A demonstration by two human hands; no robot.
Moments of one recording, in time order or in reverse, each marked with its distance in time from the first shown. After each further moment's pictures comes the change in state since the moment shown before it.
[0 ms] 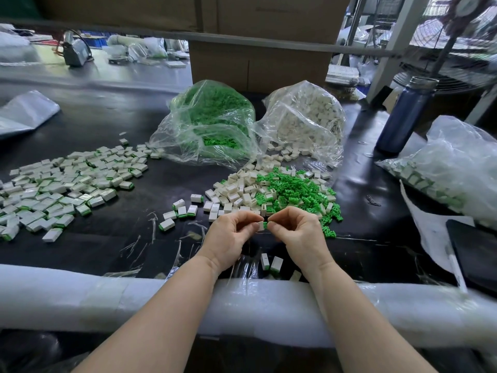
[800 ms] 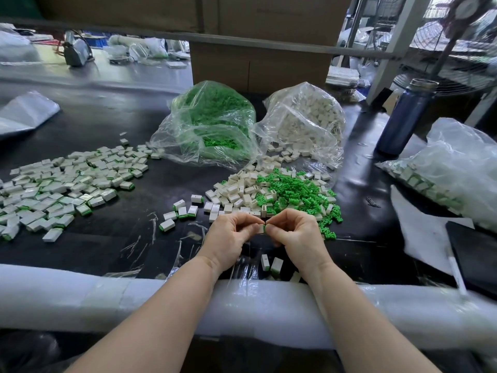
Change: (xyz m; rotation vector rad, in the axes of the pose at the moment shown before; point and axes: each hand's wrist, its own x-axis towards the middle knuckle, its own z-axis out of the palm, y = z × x) left_hand -0.001 0.002 -0.001 -0.050 0.024 -0.021; right_hand -0.001 -0.004 0.002 0.080 -0.042 0.071
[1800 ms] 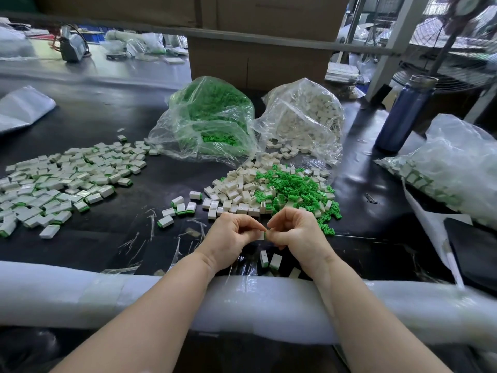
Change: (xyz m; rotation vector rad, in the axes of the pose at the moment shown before) left_hand -0.006 0.008 -0.001 0.032 -0.118 -0.055; right_hand 0.001 0.002 -0.009 0.007 -0.119 0.070
